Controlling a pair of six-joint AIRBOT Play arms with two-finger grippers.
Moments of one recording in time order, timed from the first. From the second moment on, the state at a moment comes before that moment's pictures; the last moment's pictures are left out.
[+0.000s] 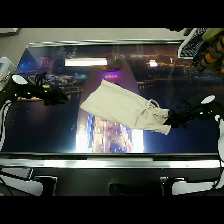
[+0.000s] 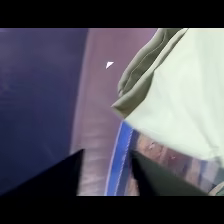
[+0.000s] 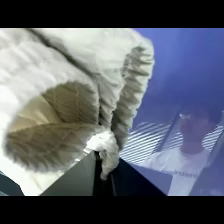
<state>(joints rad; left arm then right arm) 0.13 -1.71 1.47 0.88 -1.27 -1.42 -0.37 -1.62 1.16 -1.05 1.45 1.34</state>
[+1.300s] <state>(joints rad) -0.08 -2.09 1.68 0.60 -1.23 -1.21 -0.37 -1.58 1.16 -1.06 1.45 1.41</state>
